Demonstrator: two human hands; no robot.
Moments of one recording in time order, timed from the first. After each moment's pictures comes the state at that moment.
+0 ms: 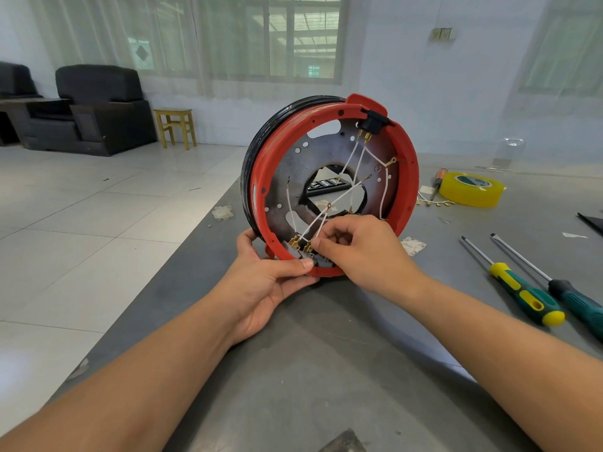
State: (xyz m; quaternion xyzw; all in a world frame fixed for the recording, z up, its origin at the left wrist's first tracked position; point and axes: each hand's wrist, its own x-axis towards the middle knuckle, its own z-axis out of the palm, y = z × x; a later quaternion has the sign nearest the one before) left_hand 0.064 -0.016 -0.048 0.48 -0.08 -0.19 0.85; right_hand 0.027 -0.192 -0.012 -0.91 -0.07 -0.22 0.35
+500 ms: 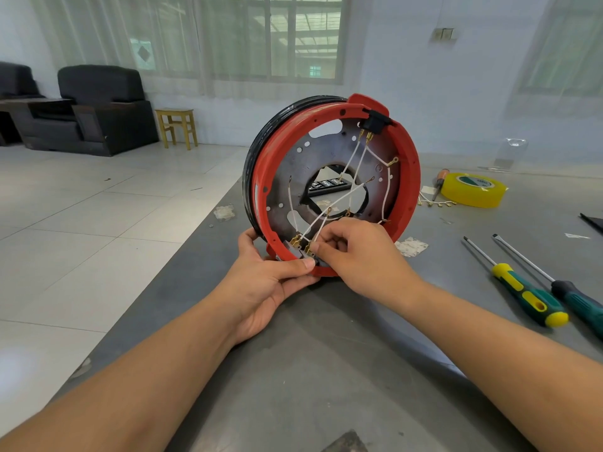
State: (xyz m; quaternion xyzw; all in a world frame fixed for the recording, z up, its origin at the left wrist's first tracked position) left_hand 0.064 -0.016 -0.050 0.48 -0.08 -0.18 0.86; right_hand 0.029 -0.188 -0.018 -0.92 -0.10 -0.25 0.29
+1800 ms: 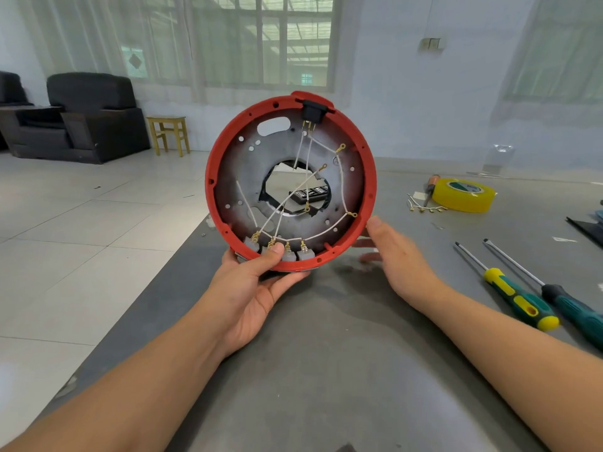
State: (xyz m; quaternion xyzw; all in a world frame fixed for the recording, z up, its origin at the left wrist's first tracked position) left_hand 0.066 -0.010 -0.044 0.39 -0.06 -0.19 0.90; right_hand 0.045 -0.253 -0.047 -0.82 -0.01 -0.20 0.54
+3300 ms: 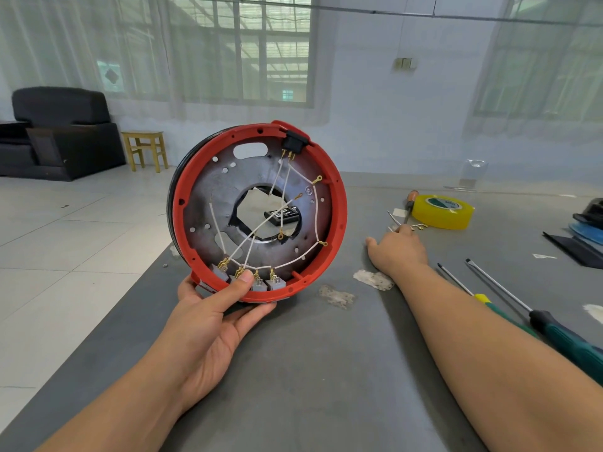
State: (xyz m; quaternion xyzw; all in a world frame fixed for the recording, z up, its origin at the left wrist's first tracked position) left_hand 0.082 -0.019 -0.047 0.42 -0.05 -0.13 0.90; right_hand 0.148 -0.356 -0.049 -0.94 0.32 -0.12 0.06
